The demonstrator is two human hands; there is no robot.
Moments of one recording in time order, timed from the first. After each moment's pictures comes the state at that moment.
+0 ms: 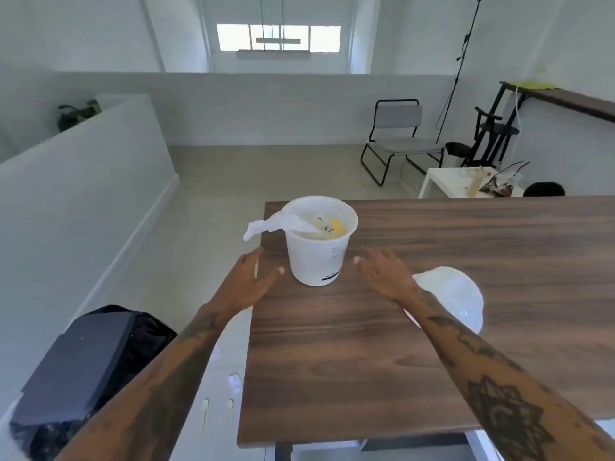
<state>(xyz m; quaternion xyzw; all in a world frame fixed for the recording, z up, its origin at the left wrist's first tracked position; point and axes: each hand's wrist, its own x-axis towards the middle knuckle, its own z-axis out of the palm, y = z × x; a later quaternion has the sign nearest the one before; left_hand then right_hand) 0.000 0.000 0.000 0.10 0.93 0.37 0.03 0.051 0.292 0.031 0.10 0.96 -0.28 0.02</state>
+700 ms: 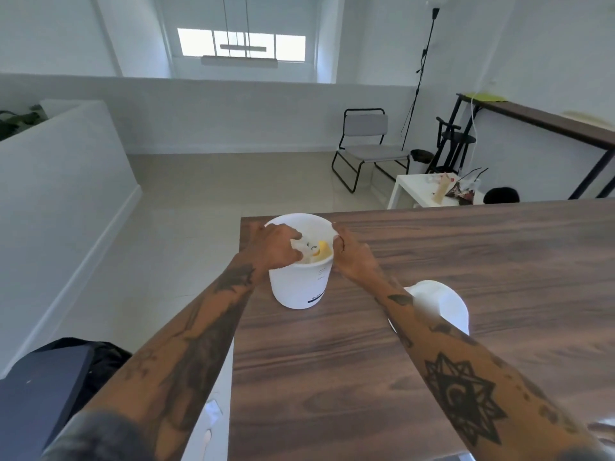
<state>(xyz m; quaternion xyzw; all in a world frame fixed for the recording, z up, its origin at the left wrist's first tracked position) -0.087 0.093 0.072 0.25 0.96 0.12 -0.01 -0.006 0.260 0.070 0.16 0.91 -0.38 -0.05</state>
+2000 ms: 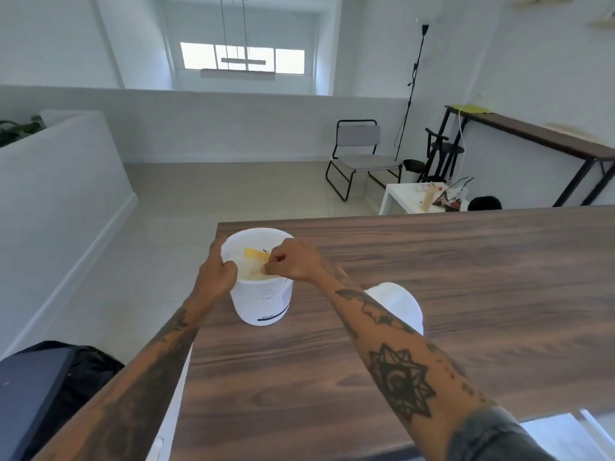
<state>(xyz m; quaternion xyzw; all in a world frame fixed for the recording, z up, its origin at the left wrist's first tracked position) -0.020 0.078 0.041 0.03 0.86 0.50 -0.01 0.005 0.262 0.096 -0.06 0.98 -0.19 0.04</state>
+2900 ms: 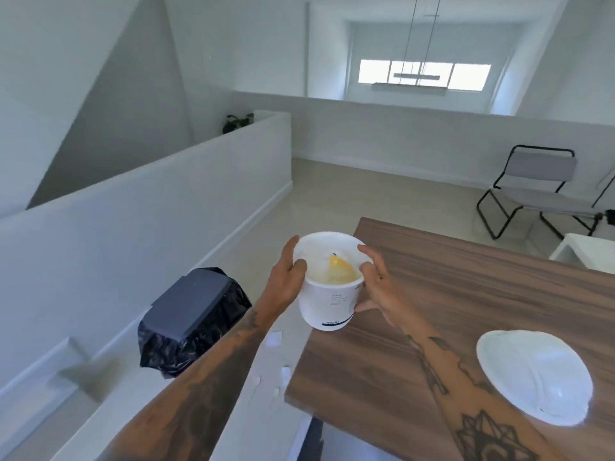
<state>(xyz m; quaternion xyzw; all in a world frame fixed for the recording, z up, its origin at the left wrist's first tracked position) 0.097 -0.039 0.033 -0.08 0.80 0.58 -0.10 0.060 0.165 0.039 -0.07 0.75 -0.65 0.13</state>
